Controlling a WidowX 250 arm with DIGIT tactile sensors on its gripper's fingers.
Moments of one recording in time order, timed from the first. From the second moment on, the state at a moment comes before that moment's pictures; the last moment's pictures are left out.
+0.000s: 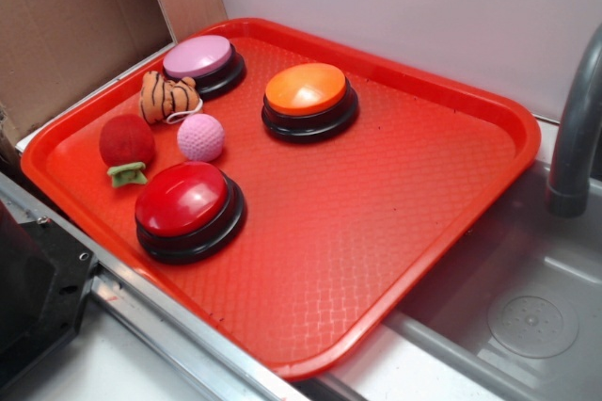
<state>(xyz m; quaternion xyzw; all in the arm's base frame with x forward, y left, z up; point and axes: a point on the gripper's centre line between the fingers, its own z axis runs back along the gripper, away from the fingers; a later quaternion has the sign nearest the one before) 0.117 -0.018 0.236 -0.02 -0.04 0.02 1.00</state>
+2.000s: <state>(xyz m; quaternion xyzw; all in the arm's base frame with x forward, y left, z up) 0.222 0.030 0.023 0.09 -0.03 0.24 0.97</state>
